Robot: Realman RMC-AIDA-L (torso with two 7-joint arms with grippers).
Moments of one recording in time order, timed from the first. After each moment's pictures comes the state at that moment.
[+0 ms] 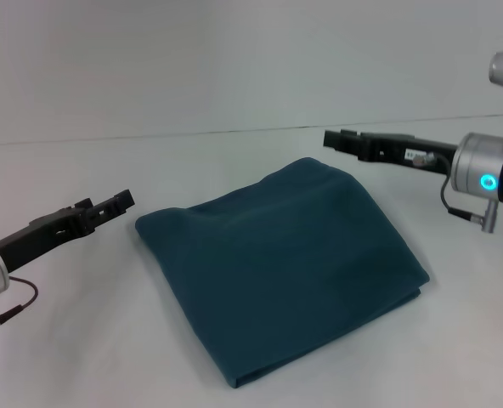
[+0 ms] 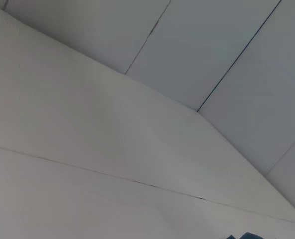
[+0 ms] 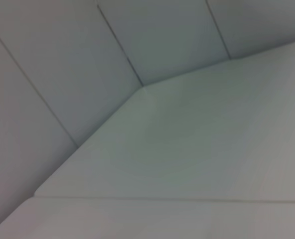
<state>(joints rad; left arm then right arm) -0.55 -2.13 0.54 0.49 1.83 1.10 -1.64 0.68 2.04 -0.85 -0.54 -1.73 -0.99 1.79</state>
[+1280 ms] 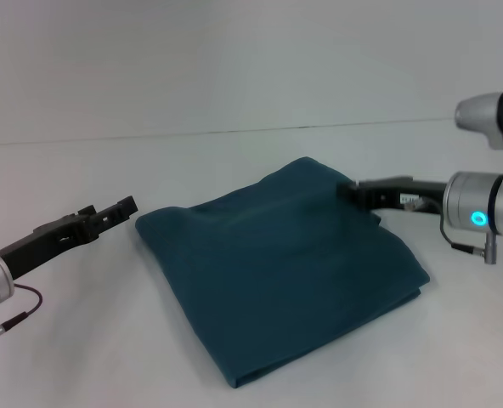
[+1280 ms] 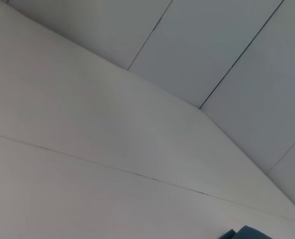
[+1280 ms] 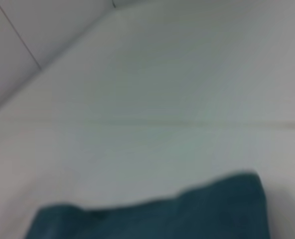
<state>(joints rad) -0.54 -2.14 0.54 0.49 1.83 1.09 -1.64 0.66 2.08 -0.85 -0.55 -1.93 -0.94 1.81</state>
